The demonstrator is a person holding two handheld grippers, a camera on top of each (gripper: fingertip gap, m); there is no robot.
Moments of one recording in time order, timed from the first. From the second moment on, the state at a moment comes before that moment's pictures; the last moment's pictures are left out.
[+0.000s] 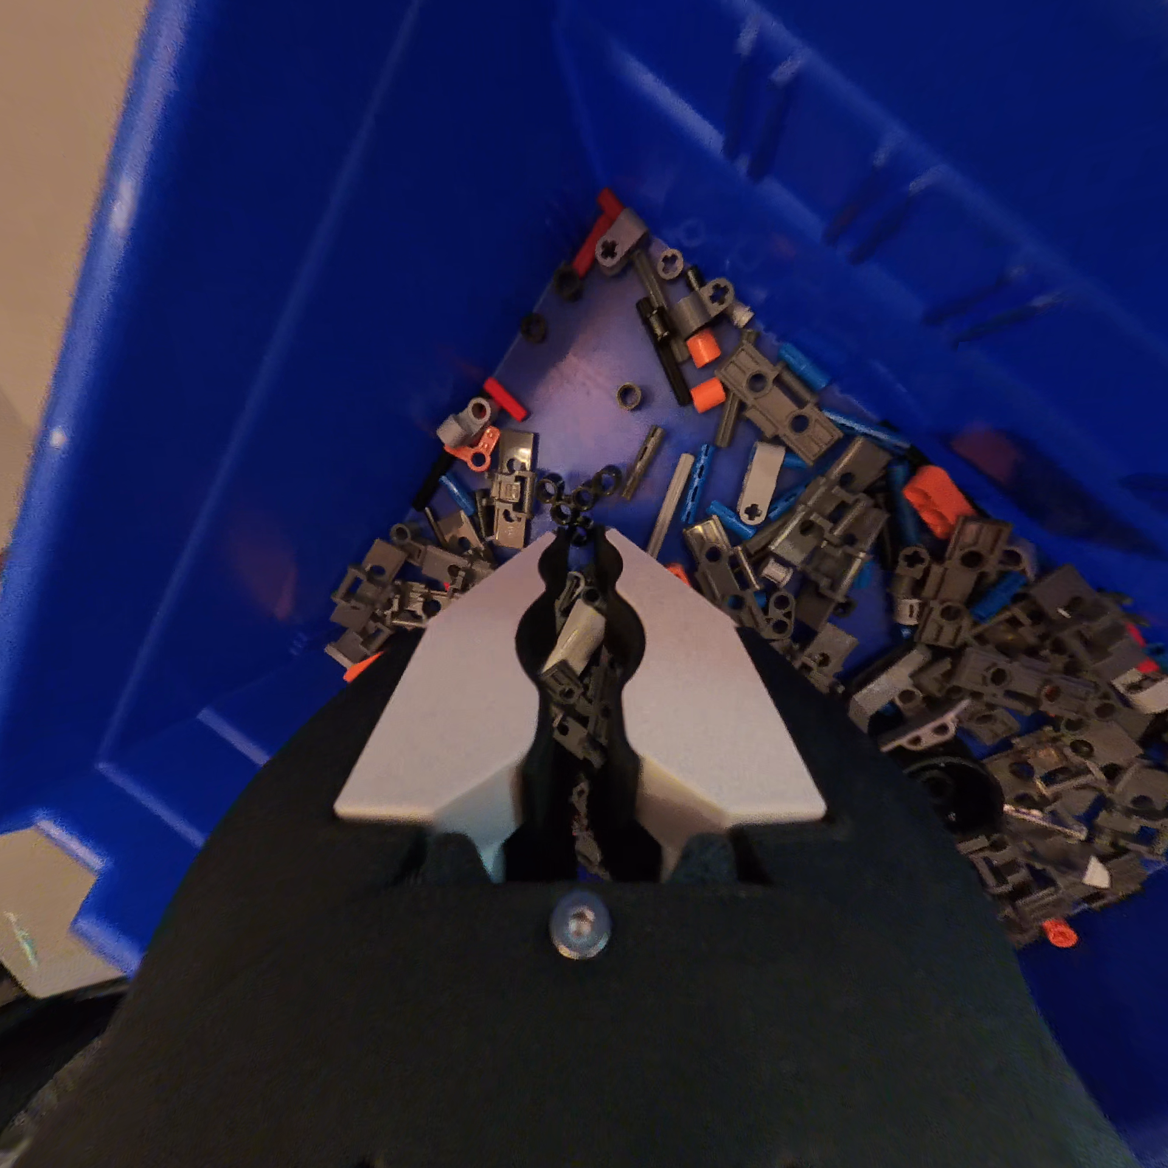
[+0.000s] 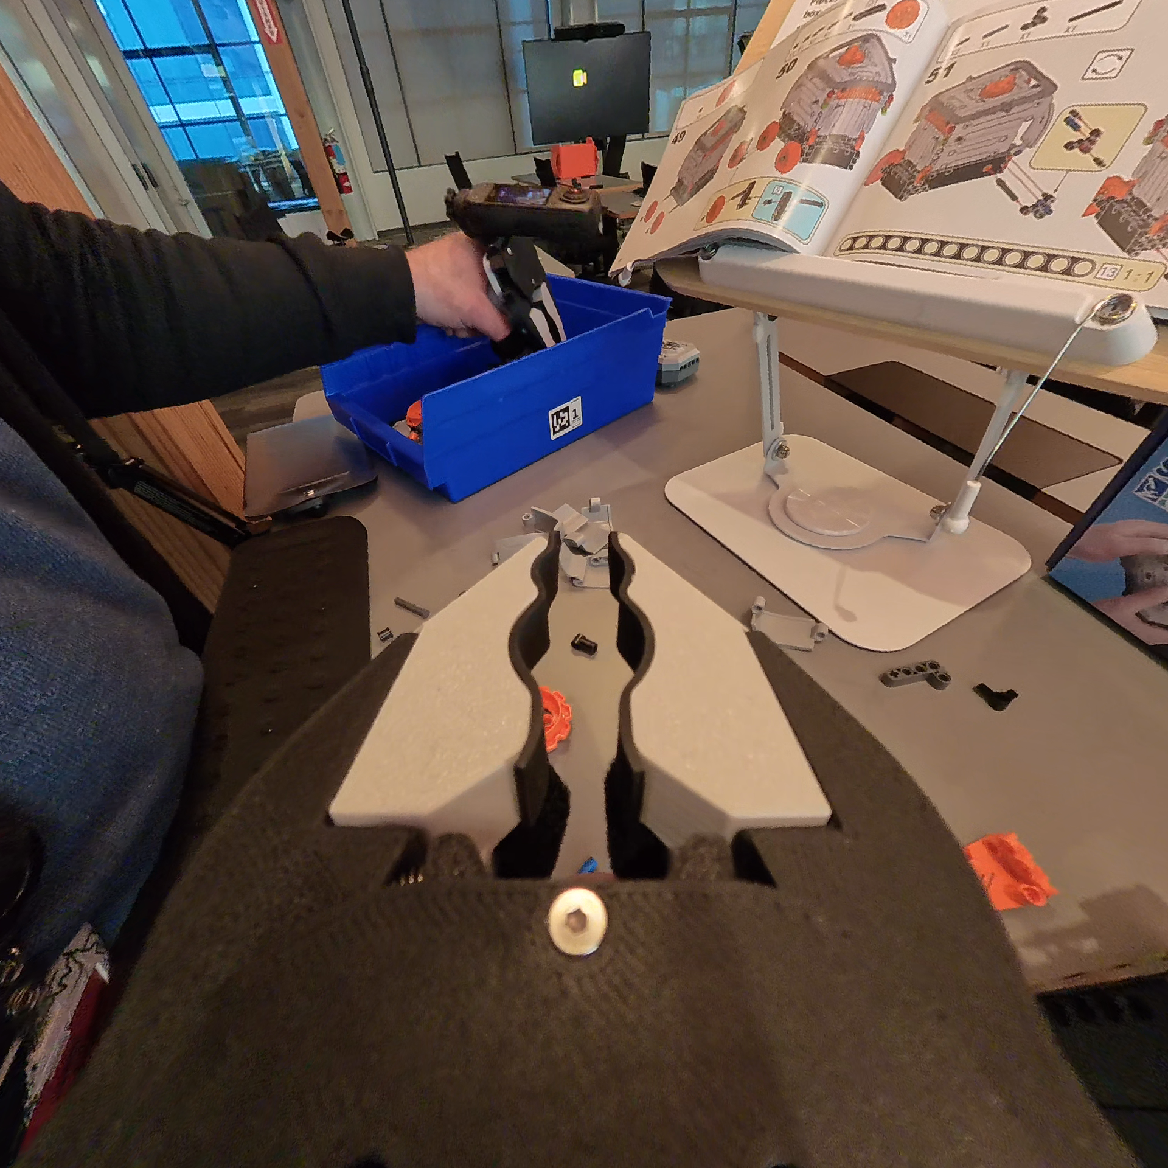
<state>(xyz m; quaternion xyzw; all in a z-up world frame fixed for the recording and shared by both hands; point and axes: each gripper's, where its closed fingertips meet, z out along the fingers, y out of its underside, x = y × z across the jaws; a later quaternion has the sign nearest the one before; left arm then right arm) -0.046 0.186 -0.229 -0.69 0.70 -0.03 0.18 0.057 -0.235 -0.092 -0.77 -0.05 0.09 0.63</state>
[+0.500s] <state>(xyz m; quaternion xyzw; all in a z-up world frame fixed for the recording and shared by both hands) -0.002 -0.058 -0.050 -0.49 0.79 -0.24 0.29 0.044 -0.213 -0.056 -0.76 -0.09 0.04 0.64</state>
